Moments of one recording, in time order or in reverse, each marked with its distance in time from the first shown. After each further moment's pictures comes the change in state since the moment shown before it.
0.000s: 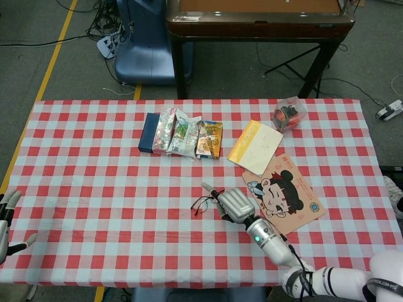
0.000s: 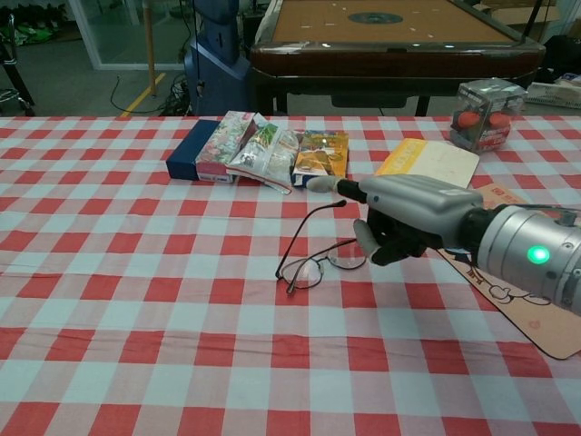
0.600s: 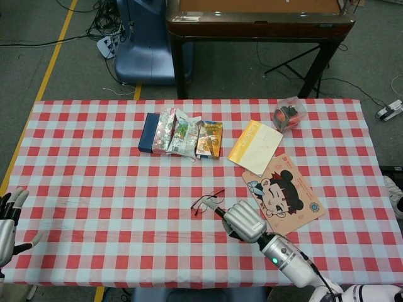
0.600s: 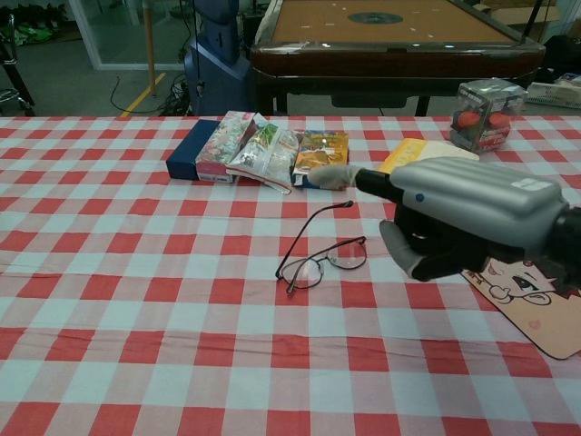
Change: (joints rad) left arm -0.007 -0.002 0.006 -0.034 0.010 -0.005 0.039; right arm -0.073 0.154 -0.121 -0.200 -0.233 0.086 -0.018
